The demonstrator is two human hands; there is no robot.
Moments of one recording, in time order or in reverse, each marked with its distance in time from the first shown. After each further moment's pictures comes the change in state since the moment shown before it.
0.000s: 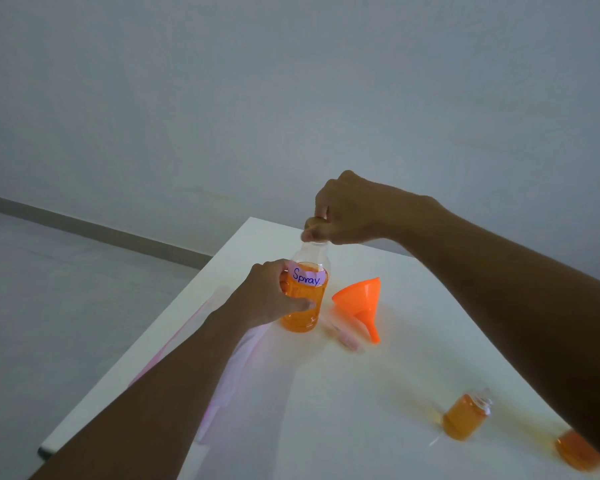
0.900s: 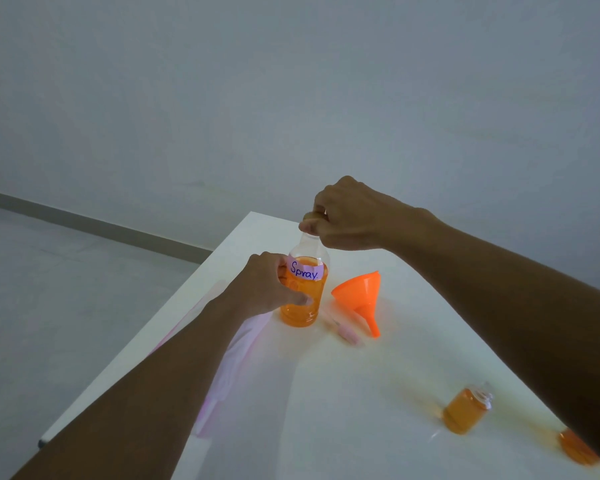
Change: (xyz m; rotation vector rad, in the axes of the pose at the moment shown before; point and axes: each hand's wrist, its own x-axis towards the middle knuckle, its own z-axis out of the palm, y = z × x) left_hand 0.002 0.005 -0.006 -0.006 -0.020 -0.030; right_hand -0.005 -0.001 0.017 0.092 0.031 -0.024
